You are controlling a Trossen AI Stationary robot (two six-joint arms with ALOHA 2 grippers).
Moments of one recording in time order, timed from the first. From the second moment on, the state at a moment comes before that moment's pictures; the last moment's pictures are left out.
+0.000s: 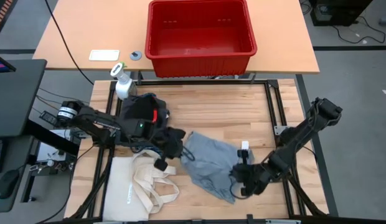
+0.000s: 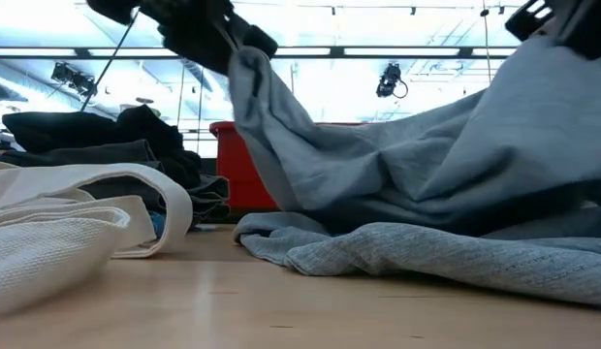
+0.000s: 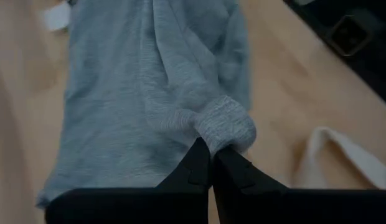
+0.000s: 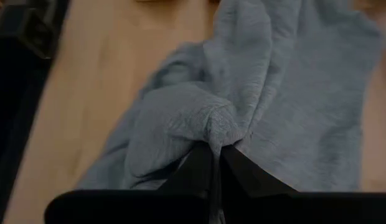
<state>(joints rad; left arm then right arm) -0.17 1.47 1.05 -0.37 0.19 0.27 0.74 1.45 0.96 -0.54 0.47 0.59</state>
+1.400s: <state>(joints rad) -0.20 1.64 0.92 -0.07 -0.09 0.07 0.80 1.50 0.92 -0.81 0.63 1.13</state>
